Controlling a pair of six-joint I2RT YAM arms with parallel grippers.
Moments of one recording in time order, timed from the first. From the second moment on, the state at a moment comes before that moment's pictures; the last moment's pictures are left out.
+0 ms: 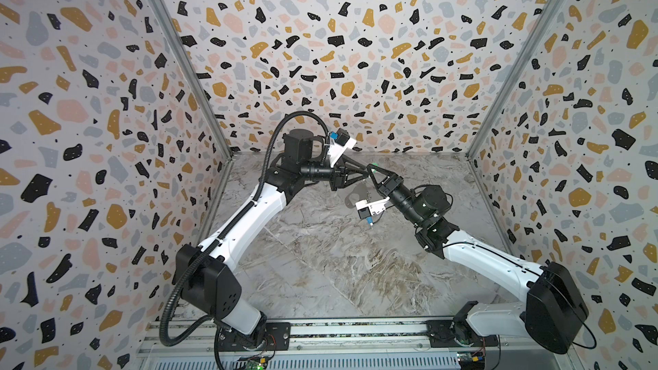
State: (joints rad) left arm -0.45 1.57 1.50 -0.26 1.00 0.03; right arm 0.68 1.31 0.85 0.71 -0.11 -2.02
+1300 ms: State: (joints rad) left arm -0.44 1.59 1.50 -0.24 1.05 -0.04; right arm 0.69 1.33 0.85 0.76 -0.10 -2.06
